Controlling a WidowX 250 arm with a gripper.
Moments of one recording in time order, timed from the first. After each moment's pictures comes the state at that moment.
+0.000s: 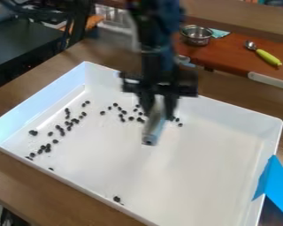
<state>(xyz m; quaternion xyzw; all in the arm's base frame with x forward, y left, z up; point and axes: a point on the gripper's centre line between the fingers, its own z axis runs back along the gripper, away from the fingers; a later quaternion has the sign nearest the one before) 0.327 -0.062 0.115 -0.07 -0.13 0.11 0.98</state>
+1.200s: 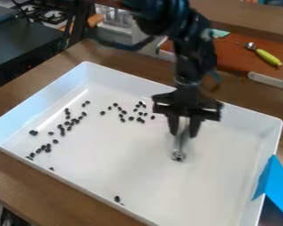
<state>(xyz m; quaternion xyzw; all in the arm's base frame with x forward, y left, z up) 0.380 -0.055 0.051 -0.01 -0.11 0.16 0.98</state>
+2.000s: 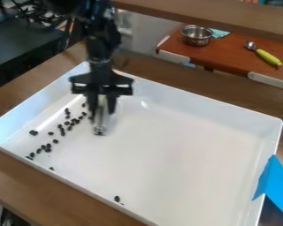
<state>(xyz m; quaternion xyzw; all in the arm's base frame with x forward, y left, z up) 0.351 0.092 0.052 0.04 -0.10 0.28 0.96</state>
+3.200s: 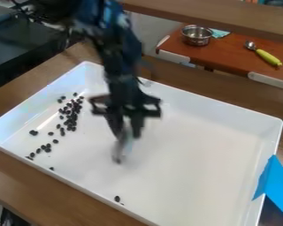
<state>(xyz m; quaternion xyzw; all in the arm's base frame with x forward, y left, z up) 0.311 -0.015 0.066 -0.06 -0.10 0.16 0.98</state>
